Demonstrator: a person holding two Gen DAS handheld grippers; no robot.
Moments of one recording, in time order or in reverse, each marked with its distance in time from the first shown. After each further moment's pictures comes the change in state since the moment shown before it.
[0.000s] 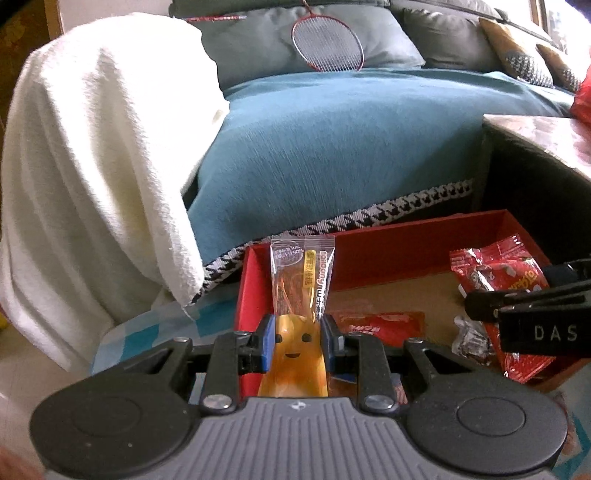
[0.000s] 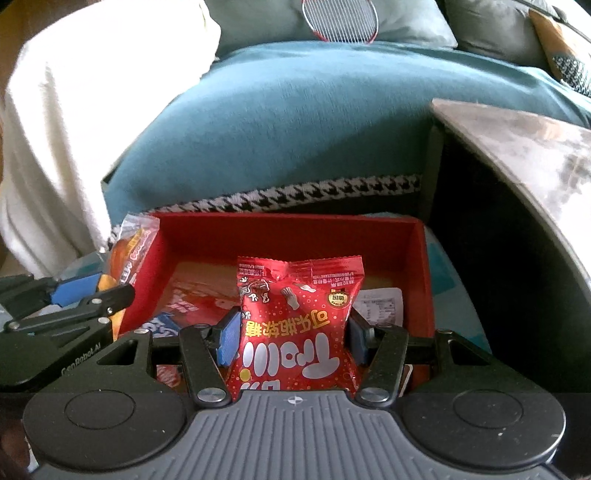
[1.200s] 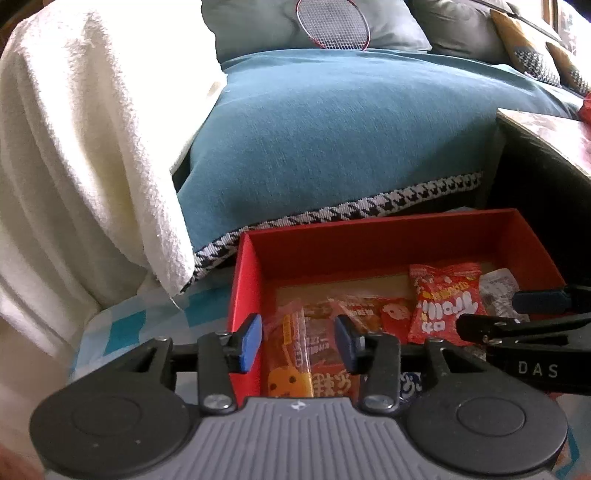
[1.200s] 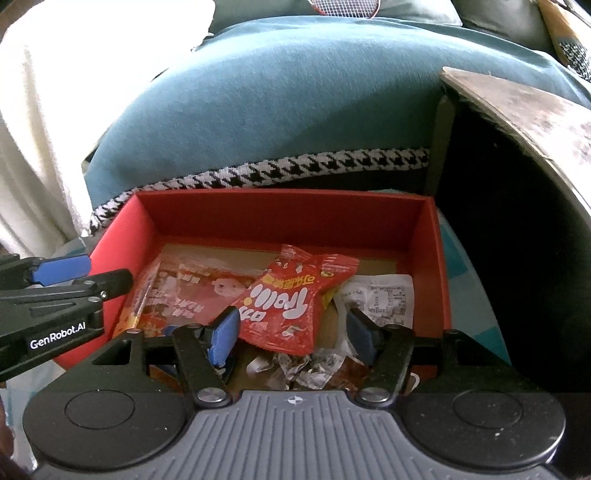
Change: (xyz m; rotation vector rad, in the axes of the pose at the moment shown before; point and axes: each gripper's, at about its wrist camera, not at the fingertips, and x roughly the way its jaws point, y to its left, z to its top) left arm 0.012 0.010 0.010 -0.044 0.088 -0.049; right arm 0.024 -0.002 0.003 0.000 0.065 -0.002
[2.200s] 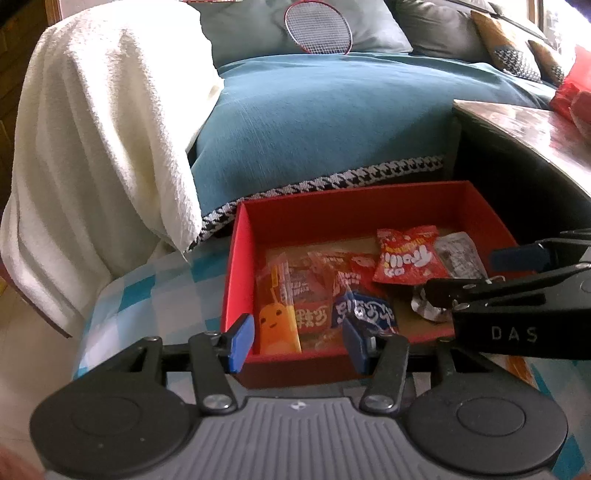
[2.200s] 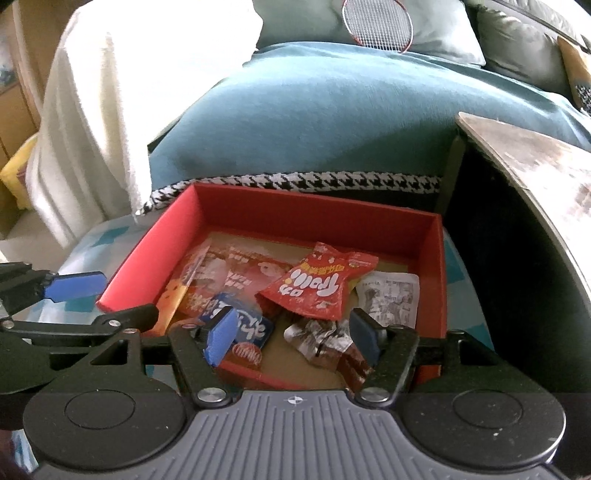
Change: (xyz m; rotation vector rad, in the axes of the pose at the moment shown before) left arm -0.063 -0.006 -0.041 0.020 -0.009 -0.018; right arm -0.055 0.029 -0.026 -0.116 -0.058 0.020
